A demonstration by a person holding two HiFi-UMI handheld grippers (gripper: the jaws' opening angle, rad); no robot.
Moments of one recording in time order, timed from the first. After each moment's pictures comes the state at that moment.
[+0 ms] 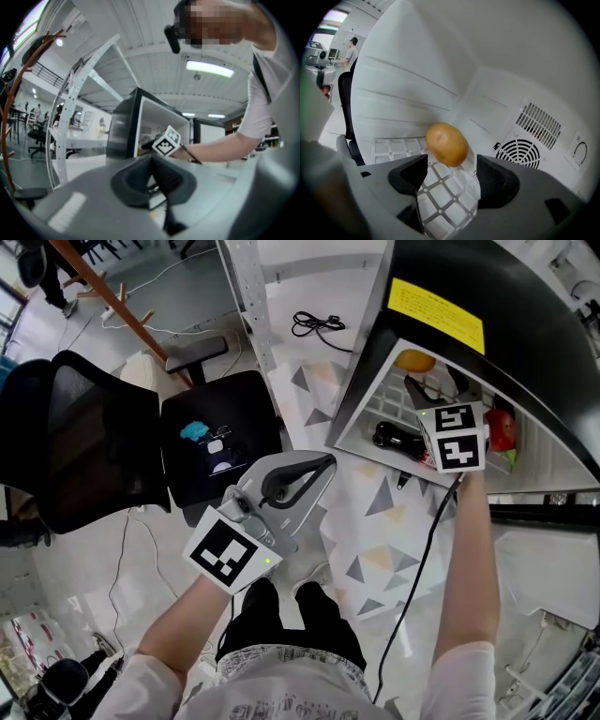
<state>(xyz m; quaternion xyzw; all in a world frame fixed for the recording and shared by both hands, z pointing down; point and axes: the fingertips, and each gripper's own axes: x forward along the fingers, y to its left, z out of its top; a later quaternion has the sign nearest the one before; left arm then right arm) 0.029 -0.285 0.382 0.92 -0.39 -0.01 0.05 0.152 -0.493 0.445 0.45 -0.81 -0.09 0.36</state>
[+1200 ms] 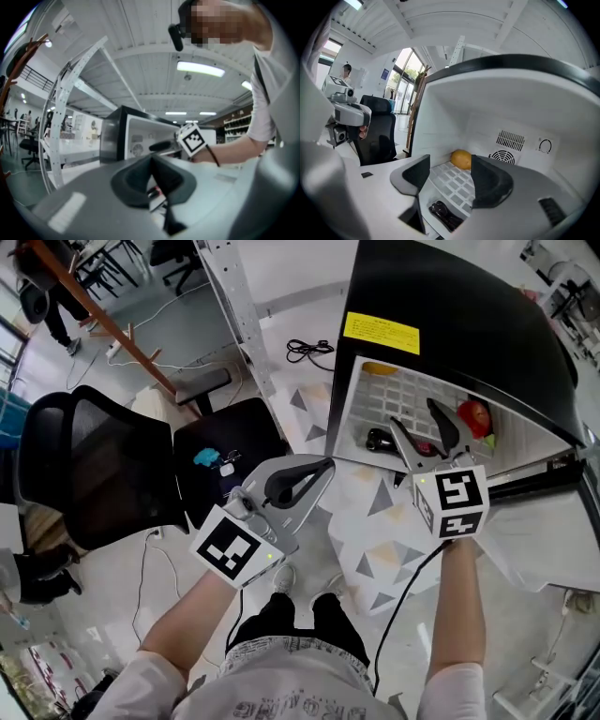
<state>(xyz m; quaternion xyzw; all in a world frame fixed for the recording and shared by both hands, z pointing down) 0.037 -0.264 0.330 0.94 -0.34 0.00 0.01 0.144 -0.374 0.362 0.46 -0.86 -0.05 0.21</state>
